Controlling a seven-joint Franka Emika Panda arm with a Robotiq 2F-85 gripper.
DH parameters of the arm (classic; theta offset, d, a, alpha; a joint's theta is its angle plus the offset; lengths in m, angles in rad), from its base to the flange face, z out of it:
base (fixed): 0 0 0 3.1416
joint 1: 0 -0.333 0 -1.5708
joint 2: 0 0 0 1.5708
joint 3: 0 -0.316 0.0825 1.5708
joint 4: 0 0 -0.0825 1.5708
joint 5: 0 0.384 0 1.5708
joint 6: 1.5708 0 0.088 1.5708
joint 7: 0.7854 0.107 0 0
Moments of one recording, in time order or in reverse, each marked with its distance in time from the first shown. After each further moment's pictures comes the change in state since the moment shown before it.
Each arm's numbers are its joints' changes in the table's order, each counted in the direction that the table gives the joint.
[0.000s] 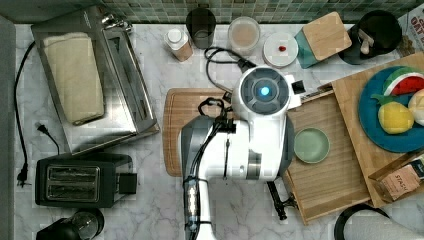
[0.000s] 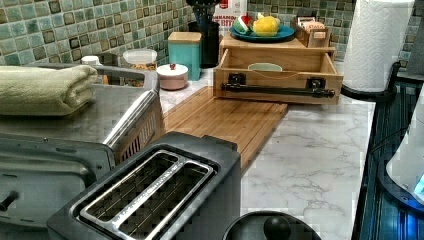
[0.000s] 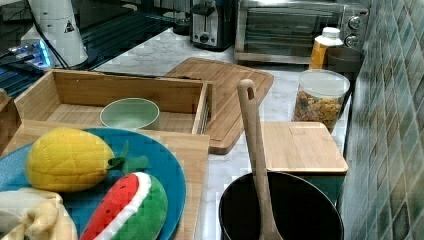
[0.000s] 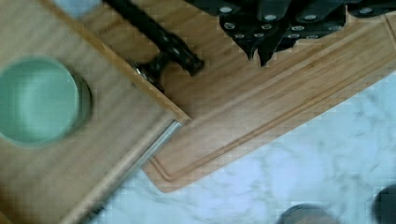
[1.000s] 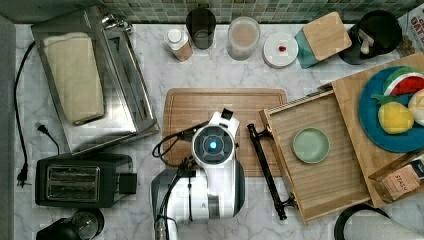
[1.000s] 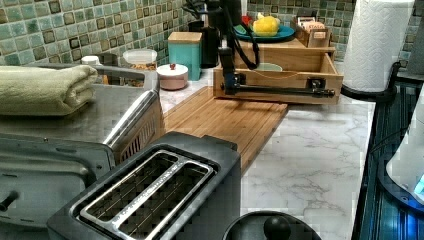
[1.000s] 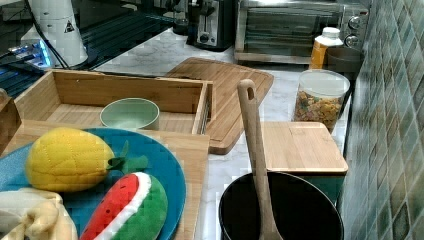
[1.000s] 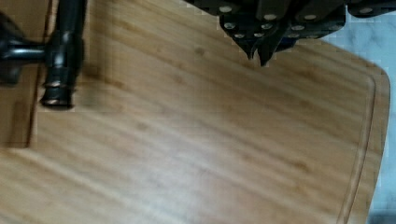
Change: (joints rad) arm -0.026 0.127 -0.125 0.430 0.065 0.171 -0.741
